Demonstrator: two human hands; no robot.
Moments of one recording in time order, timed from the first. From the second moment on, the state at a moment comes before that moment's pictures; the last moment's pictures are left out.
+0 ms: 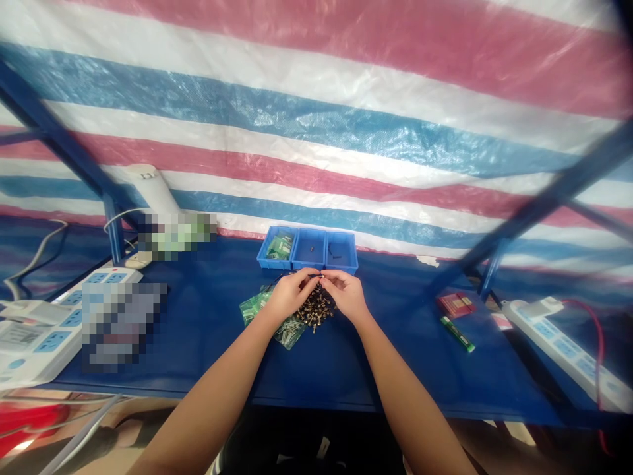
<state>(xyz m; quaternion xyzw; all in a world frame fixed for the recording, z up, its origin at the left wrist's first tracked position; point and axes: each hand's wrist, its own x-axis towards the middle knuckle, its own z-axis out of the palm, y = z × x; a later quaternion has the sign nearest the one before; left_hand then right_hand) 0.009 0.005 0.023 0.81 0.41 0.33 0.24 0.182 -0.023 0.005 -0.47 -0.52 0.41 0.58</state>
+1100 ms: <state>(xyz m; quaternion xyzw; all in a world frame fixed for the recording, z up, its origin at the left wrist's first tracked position) 0.008 0.009 0.017 0.82 0.42 0.33 0.20 0.178 -0.026 0.014 -0.42 -0.48 0.46 0.61</state>
